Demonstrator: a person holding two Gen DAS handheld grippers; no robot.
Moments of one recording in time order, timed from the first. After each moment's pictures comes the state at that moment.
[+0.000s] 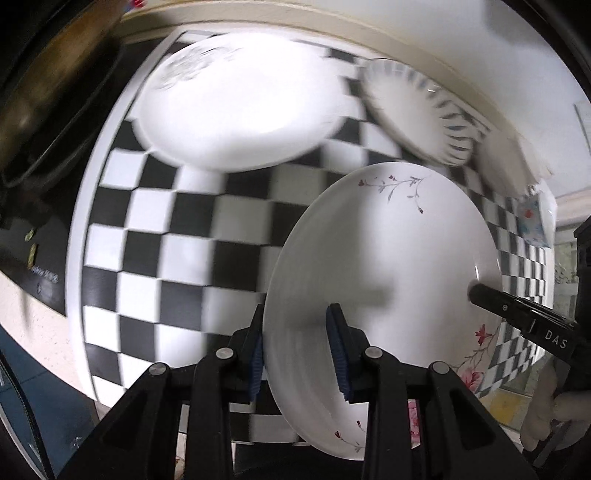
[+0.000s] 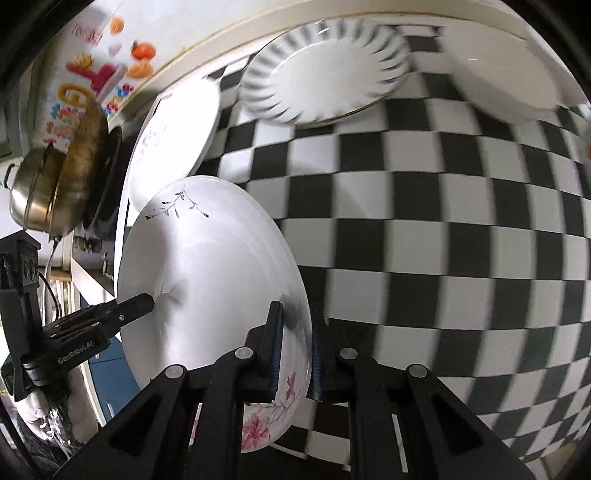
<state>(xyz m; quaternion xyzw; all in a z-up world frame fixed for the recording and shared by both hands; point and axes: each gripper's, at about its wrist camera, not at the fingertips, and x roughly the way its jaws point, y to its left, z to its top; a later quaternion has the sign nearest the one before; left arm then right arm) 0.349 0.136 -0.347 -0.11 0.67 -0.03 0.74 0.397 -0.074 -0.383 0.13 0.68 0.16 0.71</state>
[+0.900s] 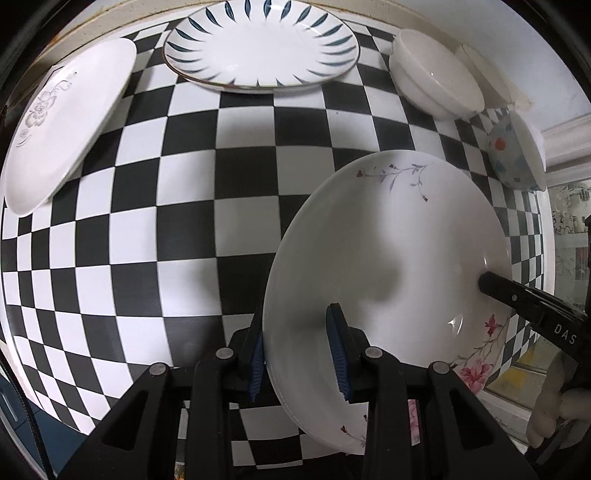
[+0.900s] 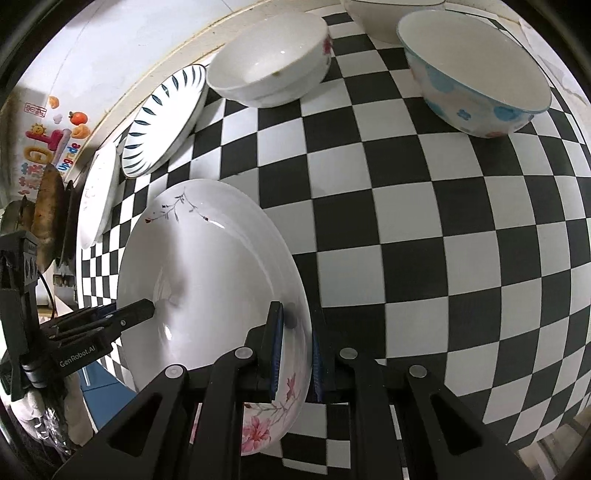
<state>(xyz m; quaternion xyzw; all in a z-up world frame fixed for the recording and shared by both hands) 0.370 0.007 -0.376 -0.05 0.70 -0.09 0.71 0.374 -0.266 -0.406 0.16 0.67 0.09 0.72</state>
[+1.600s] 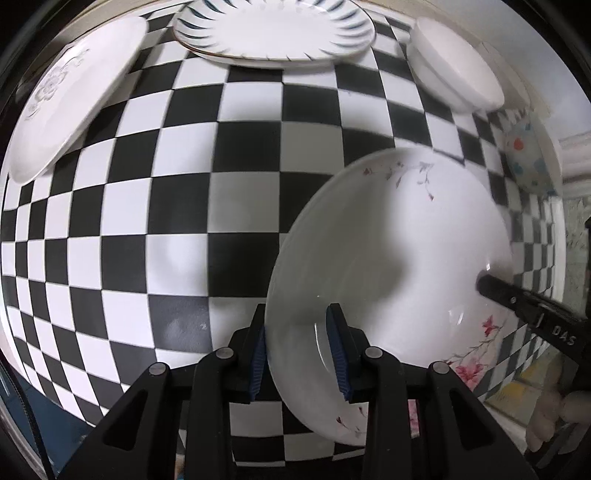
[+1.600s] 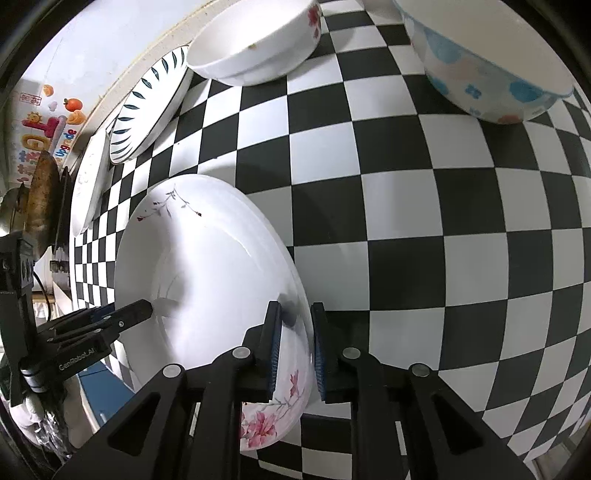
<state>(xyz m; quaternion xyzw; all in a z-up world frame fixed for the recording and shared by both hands) 0.370 0.005 -0.369 -0.07 0.70 -0.05 0.71 0.380 -0.271 -0.429 0.16 0.69 0.11 0.70</state>
